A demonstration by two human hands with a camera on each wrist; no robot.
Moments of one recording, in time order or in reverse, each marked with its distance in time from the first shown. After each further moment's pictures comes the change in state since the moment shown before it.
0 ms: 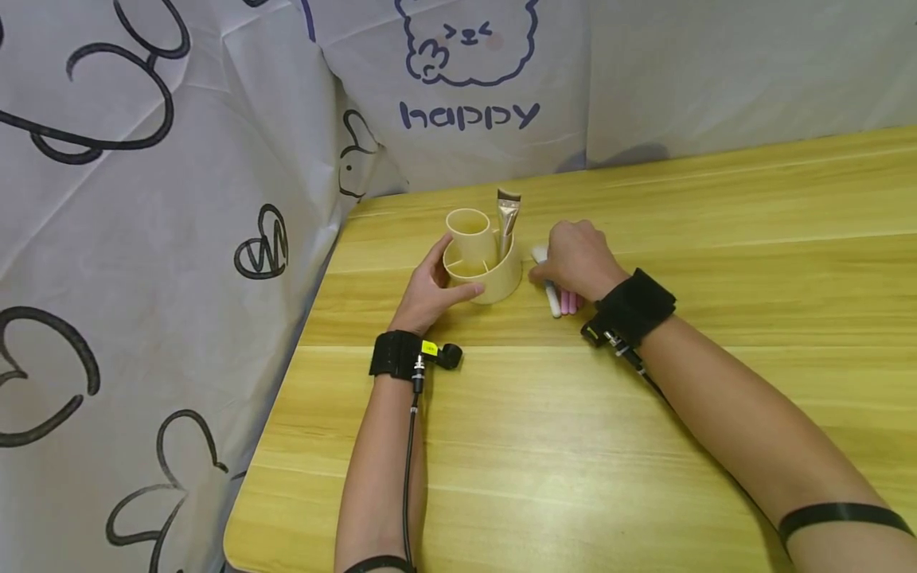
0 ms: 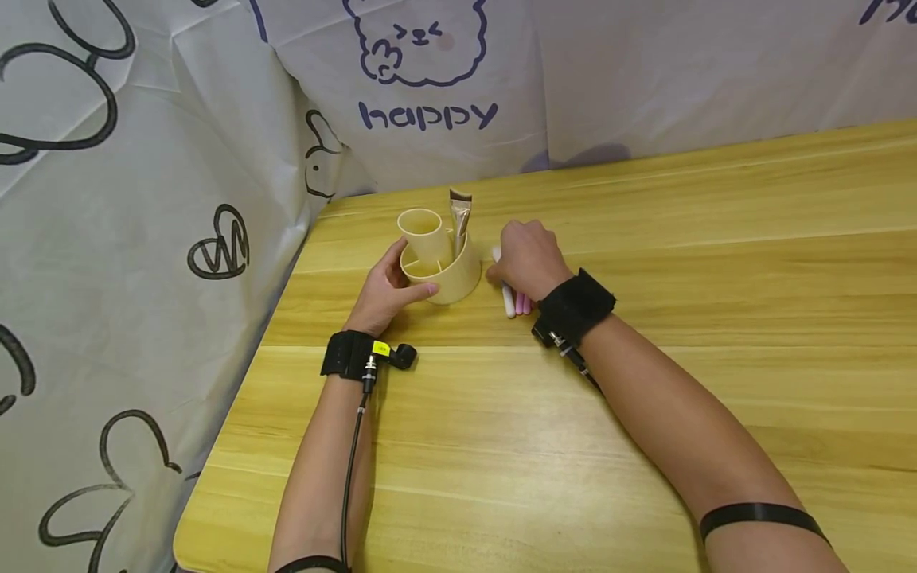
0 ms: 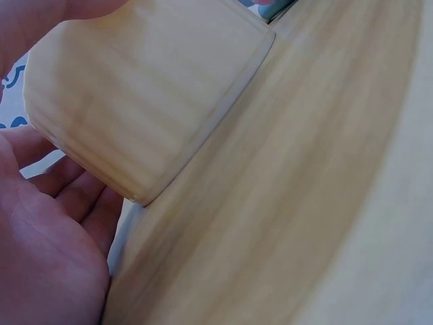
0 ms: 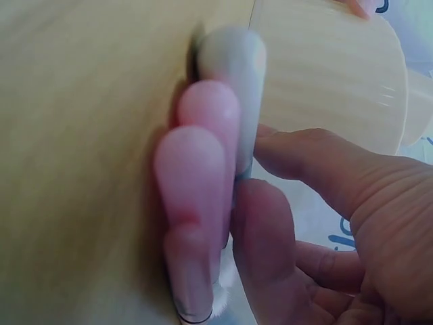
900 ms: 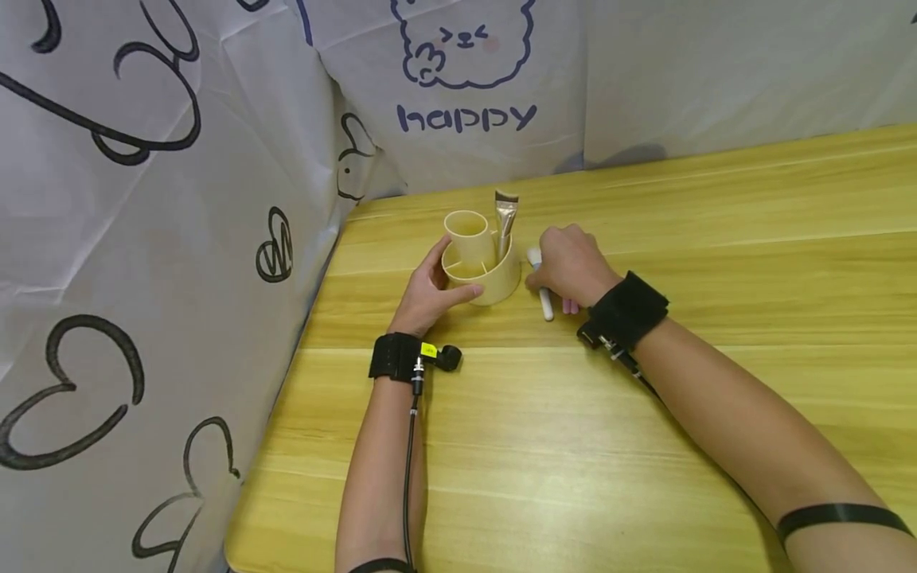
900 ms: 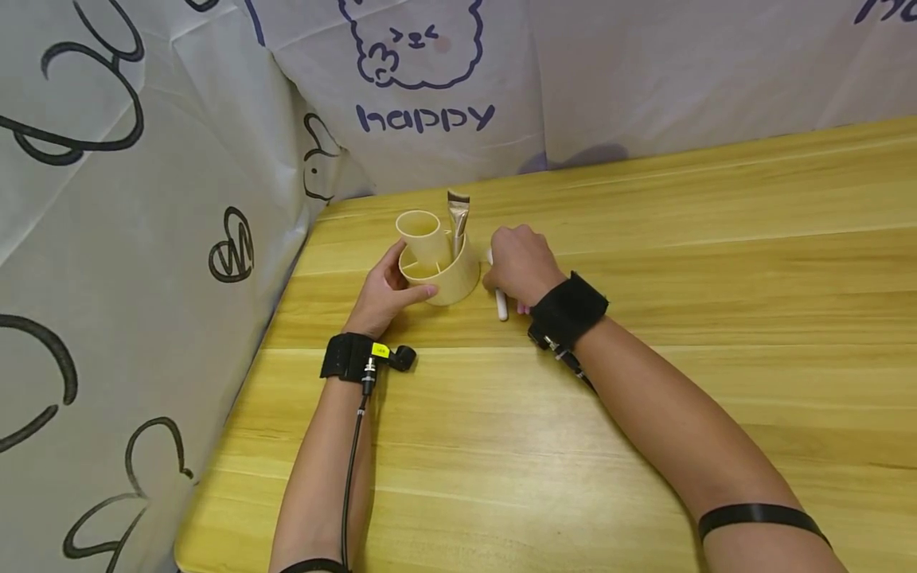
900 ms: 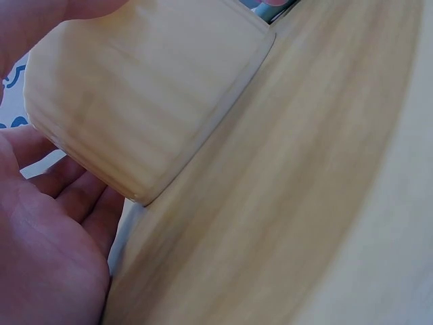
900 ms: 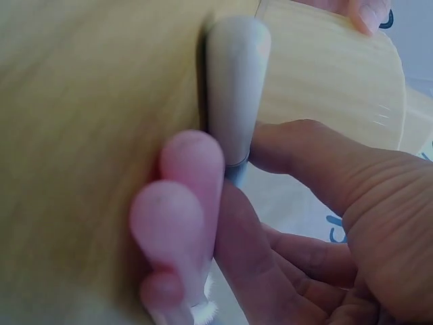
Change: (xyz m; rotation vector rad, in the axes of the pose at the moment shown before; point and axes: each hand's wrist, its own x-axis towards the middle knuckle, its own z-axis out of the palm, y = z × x) left_hand -0.001 0.000 0.001 0.027 0.010 -0.014; right_hand -0.009 -0.007 0.000 0.079 -0.064 -0.014
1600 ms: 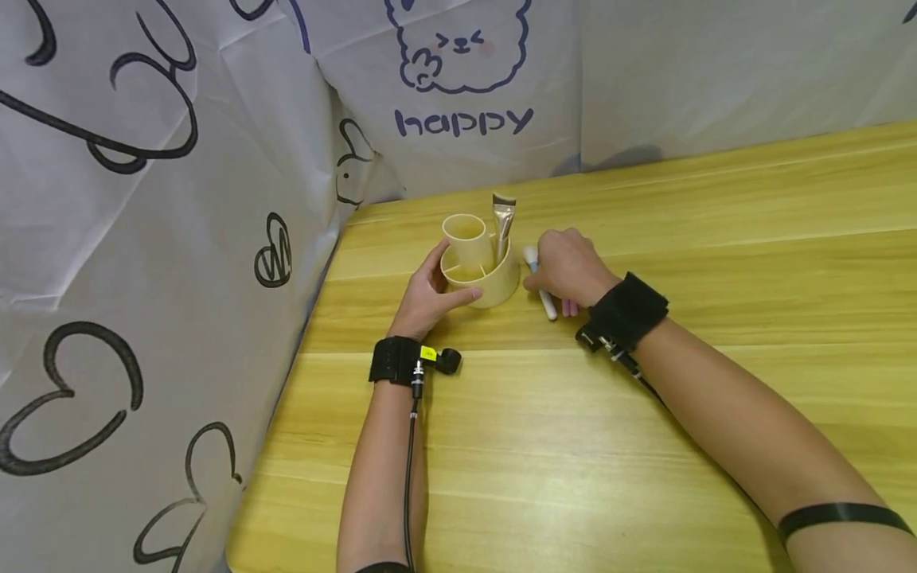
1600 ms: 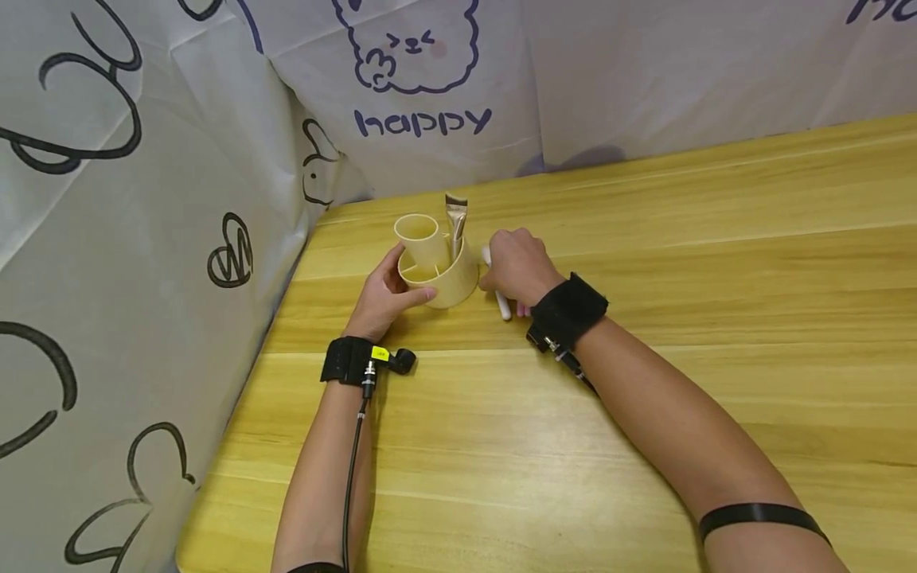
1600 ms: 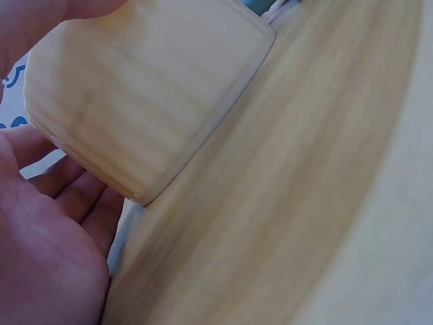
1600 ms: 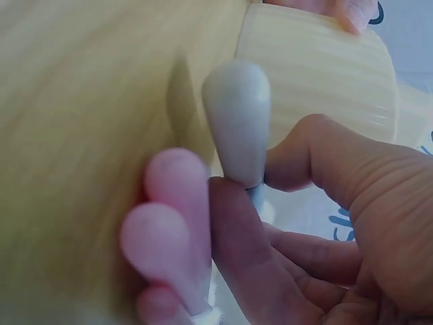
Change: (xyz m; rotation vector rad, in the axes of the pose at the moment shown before) left_hand 0.002 -0.002 0.001 0.000 0.002 -0.002; right_hand 0.004 0.000 -0.002 0.014 -0.056 0.044
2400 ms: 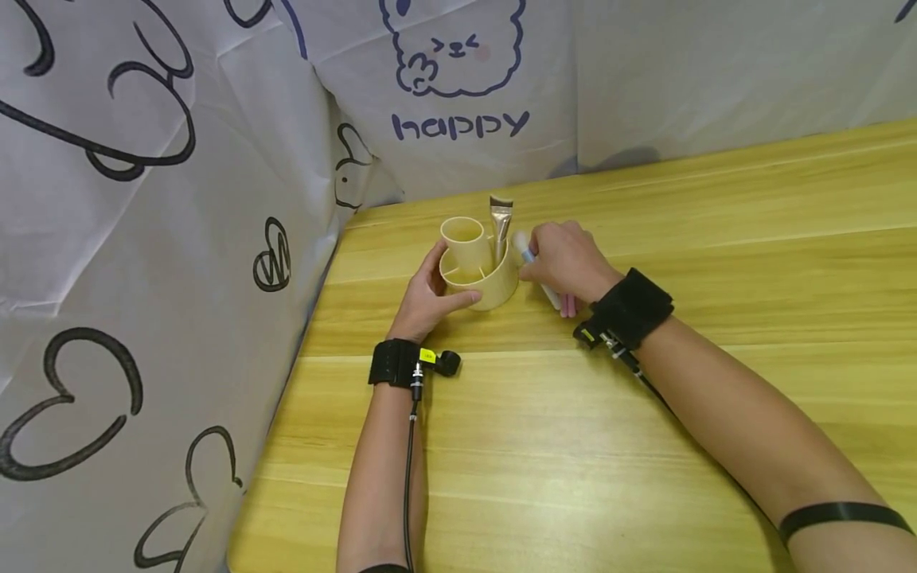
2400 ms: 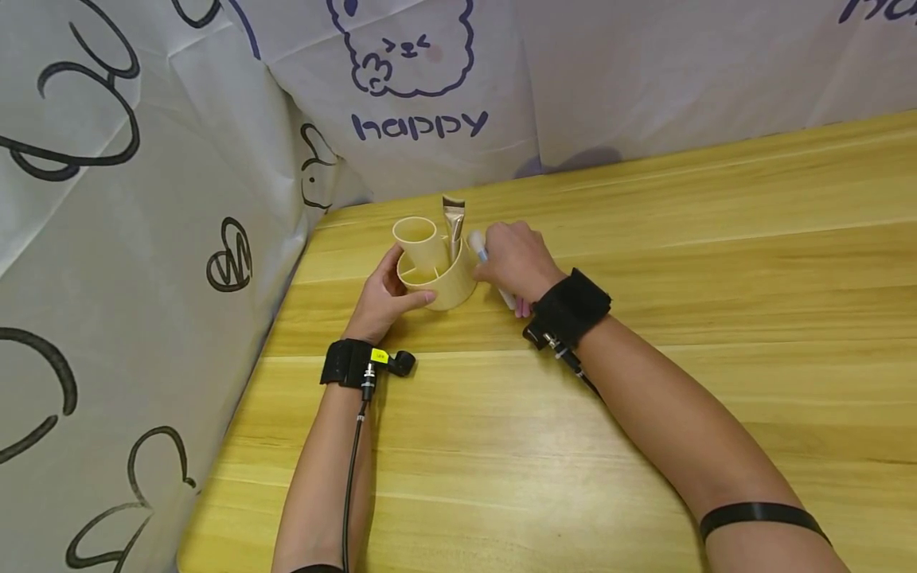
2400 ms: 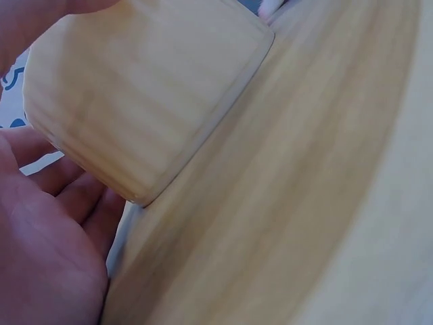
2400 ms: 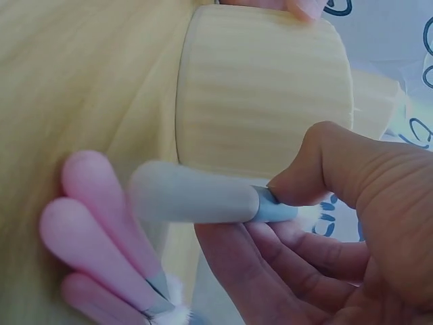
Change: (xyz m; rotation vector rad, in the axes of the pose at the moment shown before) left_hand 0.004 -0.003 0.001 -0.030 -0.022 0.043; right_hand 0.002 0.000 -0.009 -0.014 0.133 -0.115
